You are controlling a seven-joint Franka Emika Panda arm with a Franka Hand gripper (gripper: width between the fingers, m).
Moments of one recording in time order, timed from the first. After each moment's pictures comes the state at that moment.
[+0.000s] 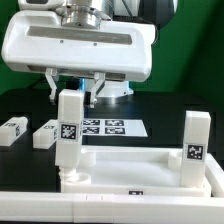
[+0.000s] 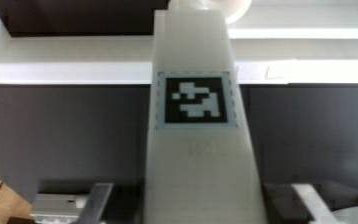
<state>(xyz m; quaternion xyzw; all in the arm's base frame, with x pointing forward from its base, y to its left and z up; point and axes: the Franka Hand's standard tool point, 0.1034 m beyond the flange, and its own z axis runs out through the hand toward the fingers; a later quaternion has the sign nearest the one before) 0.627 -0.083 0.137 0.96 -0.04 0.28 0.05</state>
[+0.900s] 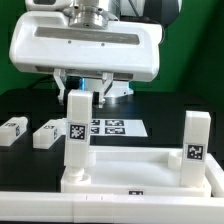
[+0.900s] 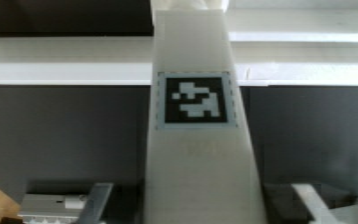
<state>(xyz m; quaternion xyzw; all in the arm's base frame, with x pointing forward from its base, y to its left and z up) 0.627 -0.071 0.137 0.96 -0.04 0.28 0.04</state>
